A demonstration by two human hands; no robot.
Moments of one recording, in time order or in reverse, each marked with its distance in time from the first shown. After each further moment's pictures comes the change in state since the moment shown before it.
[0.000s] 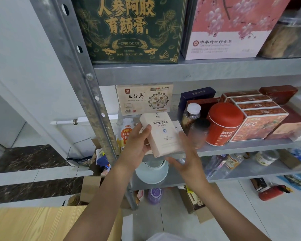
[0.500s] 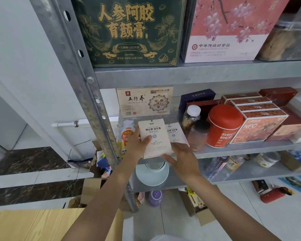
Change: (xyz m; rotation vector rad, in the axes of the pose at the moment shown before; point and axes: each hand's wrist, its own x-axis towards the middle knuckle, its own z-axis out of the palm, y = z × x) left_hand 0.031 -0.020 -0.016 0.779 0.173 0.110; right_hand 0.025 0.017 0.015 -0.540 -0.096 -0.027
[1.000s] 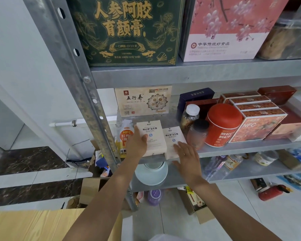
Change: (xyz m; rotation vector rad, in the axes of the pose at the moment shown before) left_hand 0.026 -0.016 0.013 0.429 0.051 -0.076; right_hand -0.002 0.049 0.033 -0.182 -0.017 0.010
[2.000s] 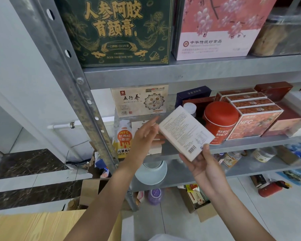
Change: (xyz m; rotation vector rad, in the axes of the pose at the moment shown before) left_hand -0.062 0.043 -0.029 -0.810 -0.223 0.304; right_hand -0.048 -0.026 -0.100 2.145 0.077 0.530
